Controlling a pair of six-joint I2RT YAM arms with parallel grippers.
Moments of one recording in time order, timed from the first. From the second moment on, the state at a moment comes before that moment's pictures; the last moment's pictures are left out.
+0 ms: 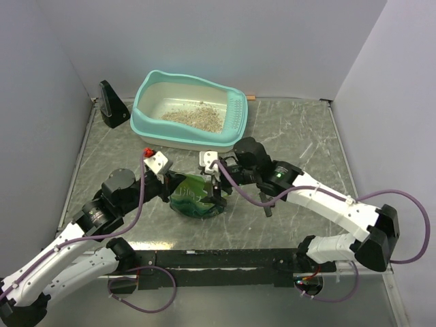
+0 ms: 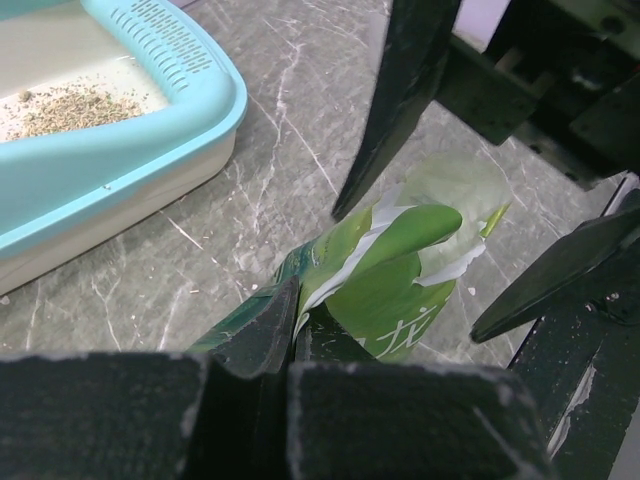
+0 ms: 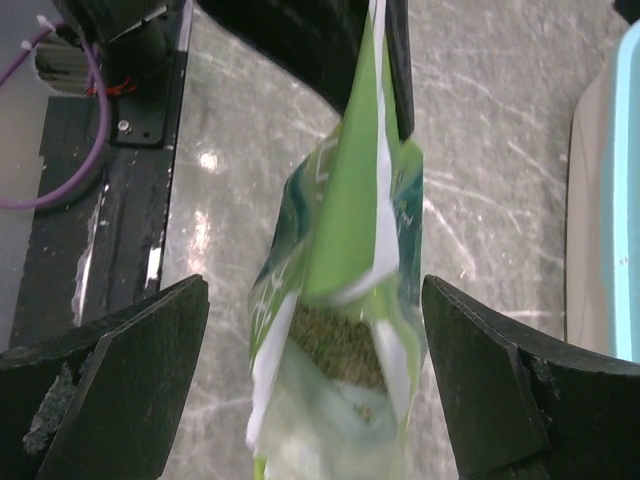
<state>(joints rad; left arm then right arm) -0.76 0.64 0.76 -0.27 0.09 -0.06 0.90 1.25 1.12 -0.36 -0.56 -0.43</state>
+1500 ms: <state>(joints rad) -0.76 0.59 0.86 -0.41 0.04 -0.01 0.82 1.18 1.14 -0.46 -0.46 -0.43</state>
